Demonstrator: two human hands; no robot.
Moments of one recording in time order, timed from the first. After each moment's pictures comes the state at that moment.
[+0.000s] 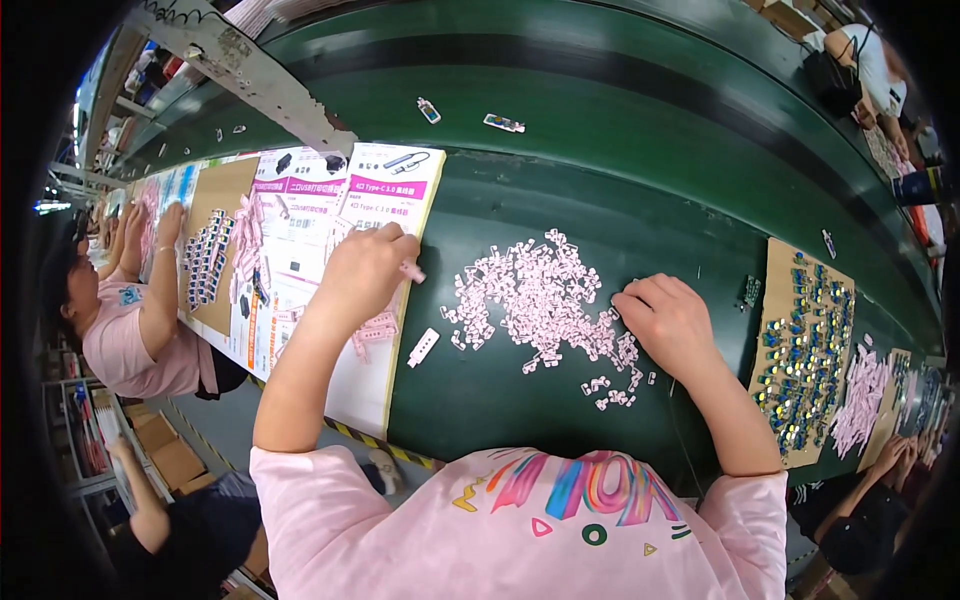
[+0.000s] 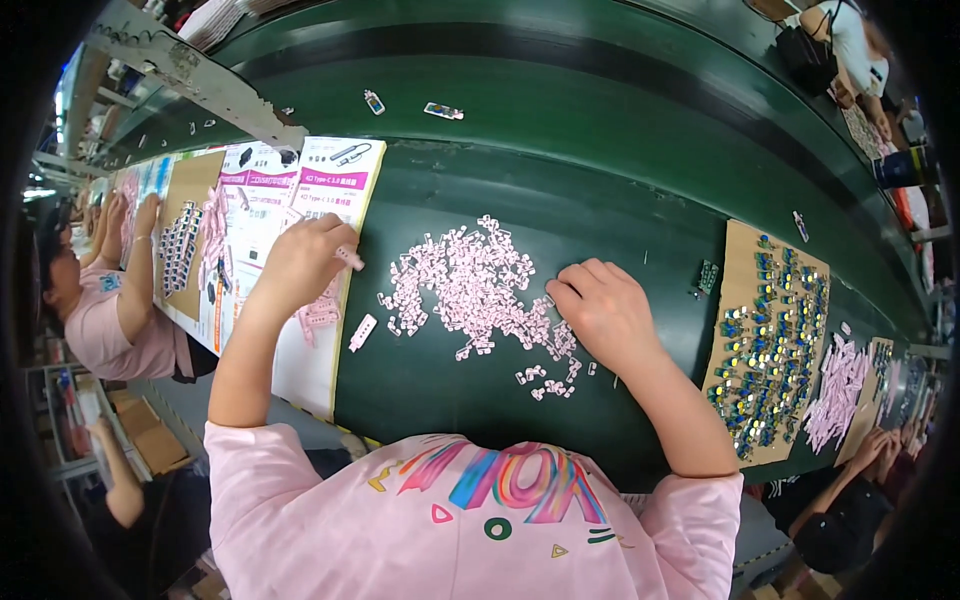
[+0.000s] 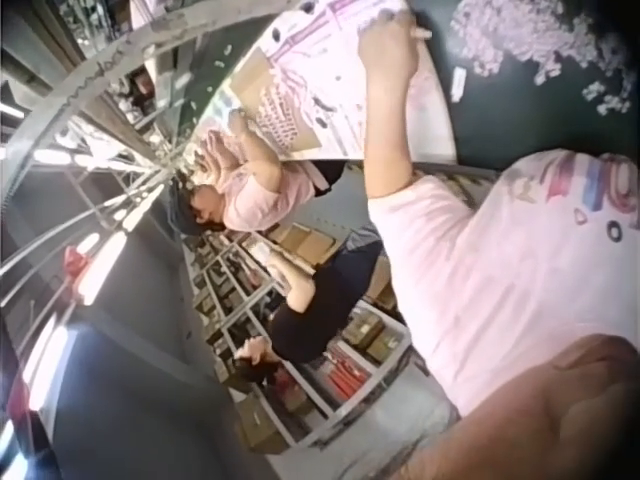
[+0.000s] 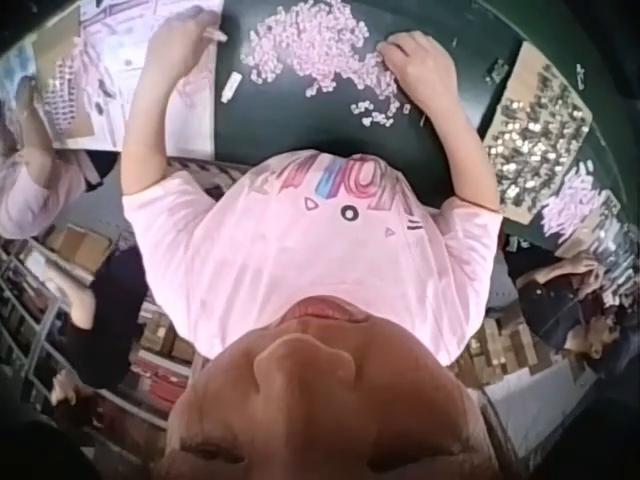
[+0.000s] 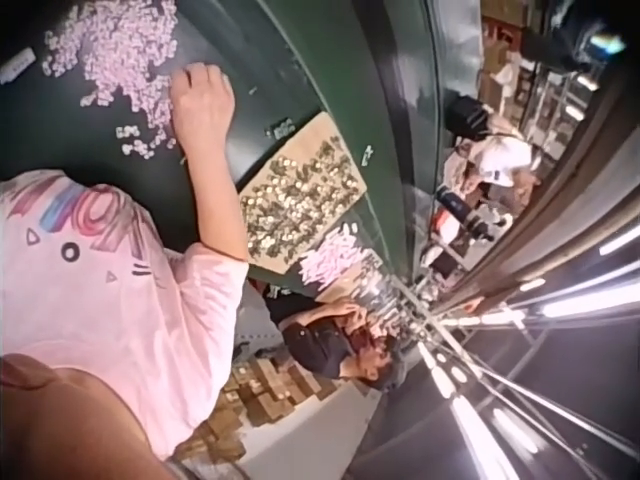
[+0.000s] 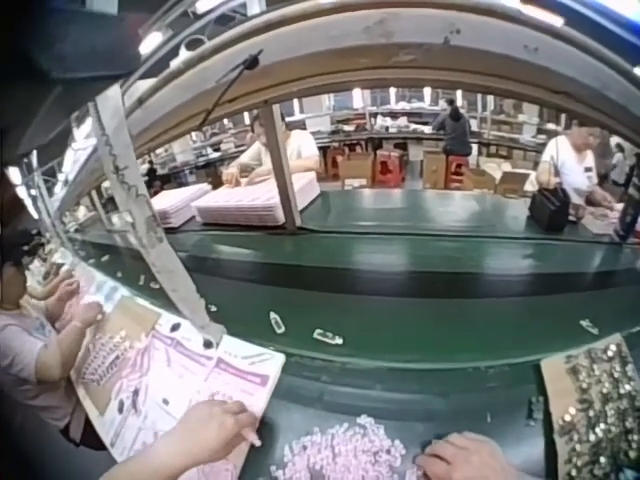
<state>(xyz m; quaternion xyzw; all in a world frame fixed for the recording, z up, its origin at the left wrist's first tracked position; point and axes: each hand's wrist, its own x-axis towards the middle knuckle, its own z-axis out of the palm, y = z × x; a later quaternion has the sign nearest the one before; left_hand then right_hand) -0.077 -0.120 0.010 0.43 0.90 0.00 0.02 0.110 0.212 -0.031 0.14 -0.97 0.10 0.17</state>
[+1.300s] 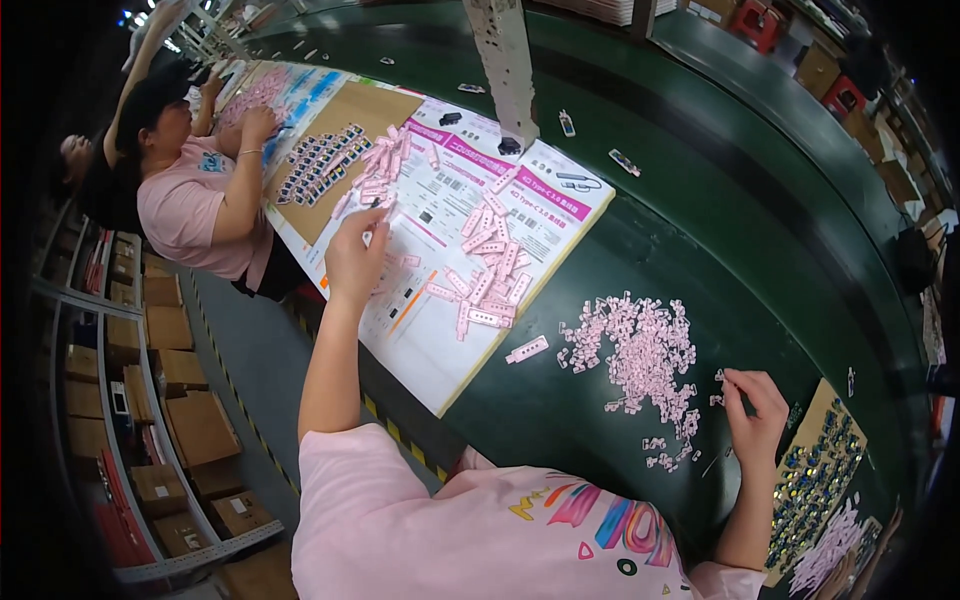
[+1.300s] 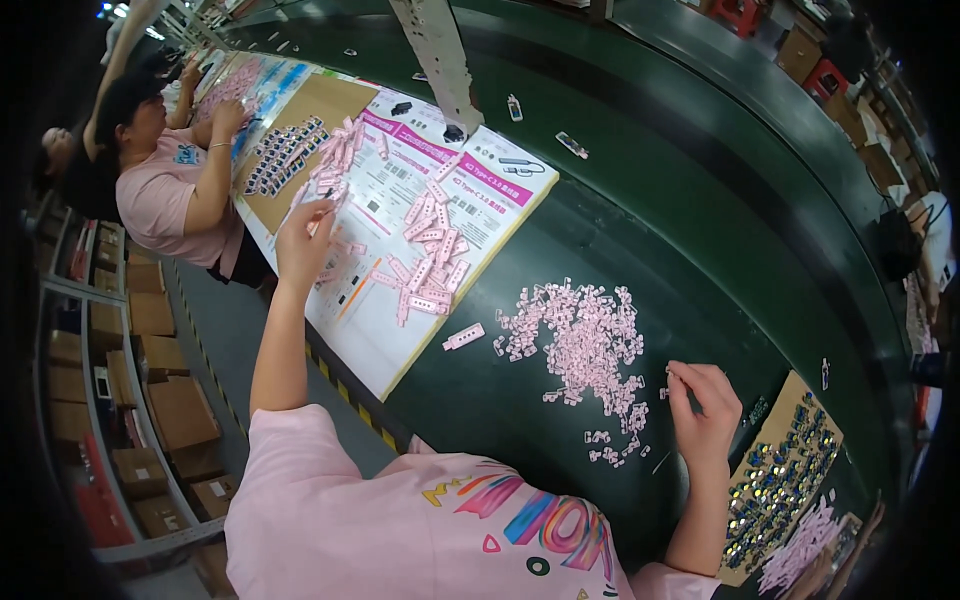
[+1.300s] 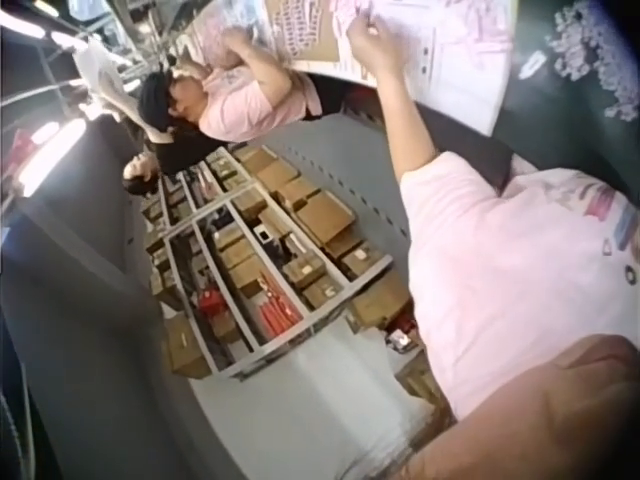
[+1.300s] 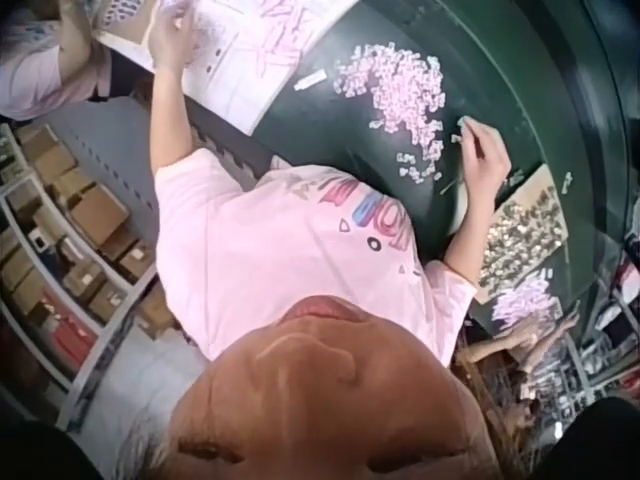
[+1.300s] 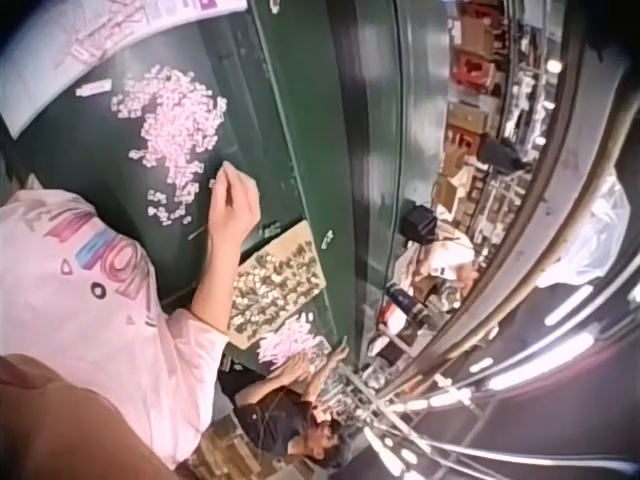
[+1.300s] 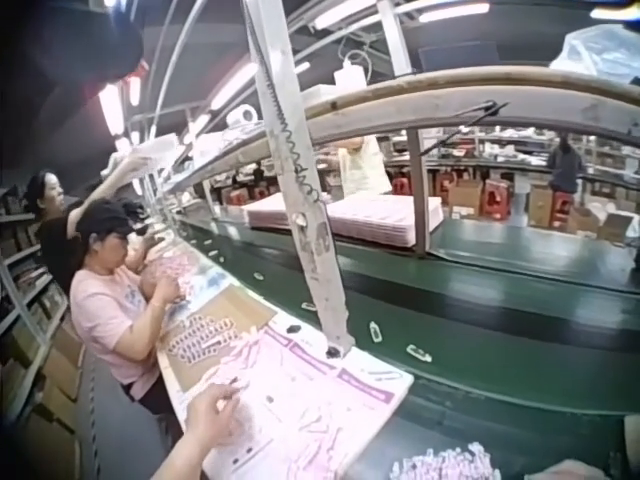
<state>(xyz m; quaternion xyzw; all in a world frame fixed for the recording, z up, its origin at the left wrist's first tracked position) -0.054 -0.295 -0.016 -0.03 0.95 0.22 -0.24 0.113 0.211 0.001 0.01 -0.91 0.38 0.15</state>
